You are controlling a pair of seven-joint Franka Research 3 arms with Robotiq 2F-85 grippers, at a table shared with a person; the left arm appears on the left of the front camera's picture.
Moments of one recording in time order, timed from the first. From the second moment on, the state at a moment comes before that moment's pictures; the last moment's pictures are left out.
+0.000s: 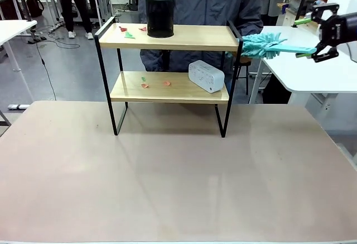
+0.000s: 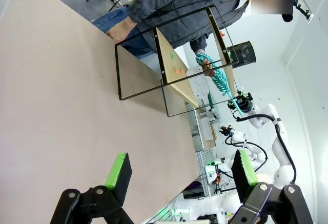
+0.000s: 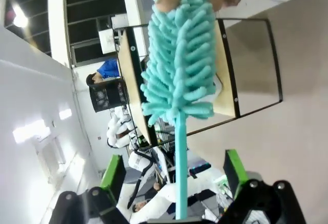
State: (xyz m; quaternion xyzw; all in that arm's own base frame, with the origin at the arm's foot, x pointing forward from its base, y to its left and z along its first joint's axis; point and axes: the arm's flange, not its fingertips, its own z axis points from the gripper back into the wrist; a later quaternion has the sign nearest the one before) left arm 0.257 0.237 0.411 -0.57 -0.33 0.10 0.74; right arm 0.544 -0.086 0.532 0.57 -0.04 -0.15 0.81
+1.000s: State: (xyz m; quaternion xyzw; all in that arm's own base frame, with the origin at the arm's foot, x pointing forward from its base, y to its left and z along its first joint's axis) left arm 0.257 0.237 0.410 -0.57 -0.33 0.10 0.74; right arm 0.575 -0.052 0.512 0.56 0.11 -0.10 0.82
